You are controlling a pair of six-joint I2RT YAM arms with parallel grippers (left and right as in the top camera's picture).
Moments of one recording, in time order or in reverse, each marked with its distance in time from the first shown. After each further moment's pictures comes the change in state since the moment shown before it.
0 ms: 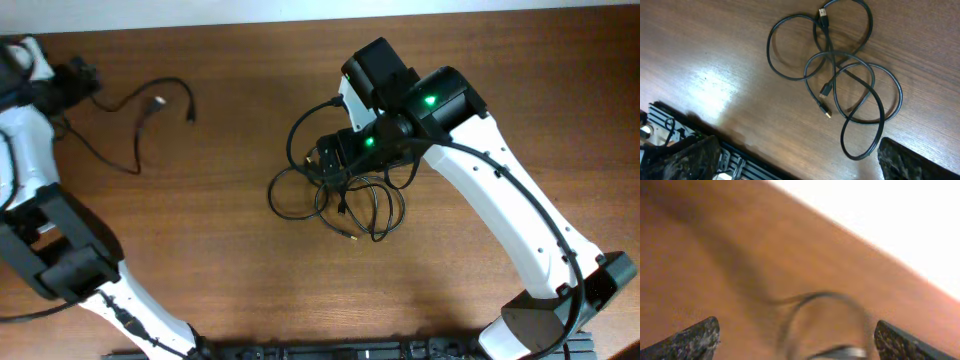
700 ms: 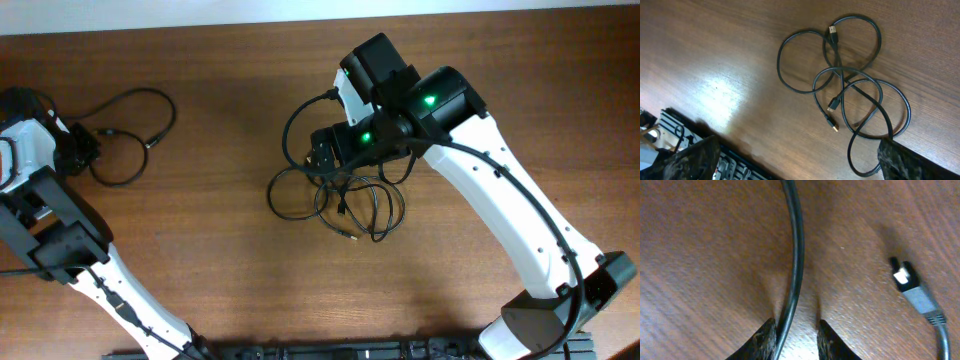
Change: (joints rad) left arm 0.063 0.210 0.010 -0.303 -0.268 -0.098; right arm 0.000 0.000 -0.001 0.066 -0.024 0.000
